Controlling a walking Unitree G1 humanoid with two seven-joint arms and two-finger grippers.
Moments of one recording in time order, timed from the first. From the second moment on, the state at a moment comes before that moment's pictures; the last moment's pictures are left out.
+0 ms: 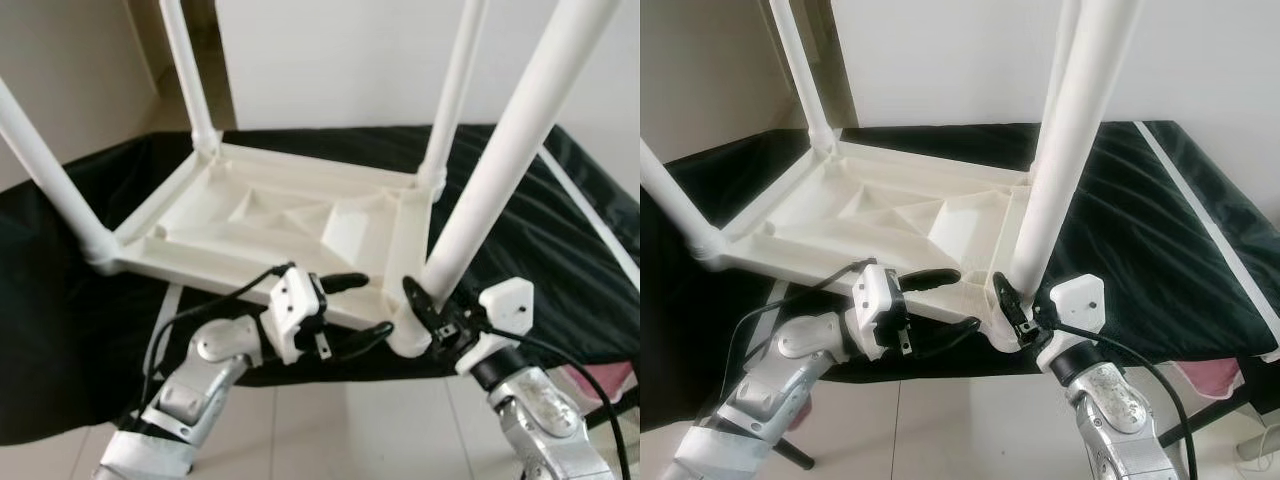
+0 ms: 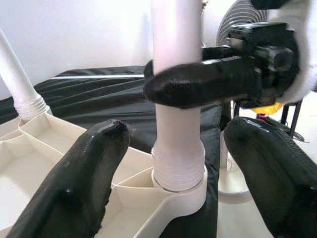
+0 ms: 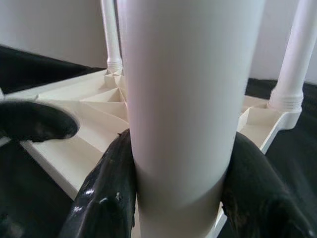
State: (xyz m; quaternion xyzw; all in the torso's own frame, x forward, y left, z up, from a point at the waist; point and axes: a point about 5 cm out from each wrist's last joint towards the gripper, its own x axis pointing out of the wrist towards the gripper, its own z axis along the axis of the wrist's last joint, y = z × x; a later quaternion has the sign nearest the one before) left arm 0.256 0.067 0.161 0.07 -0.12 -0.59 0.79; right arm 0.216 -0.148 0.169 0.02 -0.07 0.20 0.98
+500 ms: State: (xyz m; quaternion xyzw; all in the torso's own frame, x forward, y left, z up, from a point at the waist) left arm 0.258 0.071 0.162 0.07 -0.12 -0.59 0.80; right arm 0.232 -0.152 0.172 0.05 -0.03 0.18 0.98
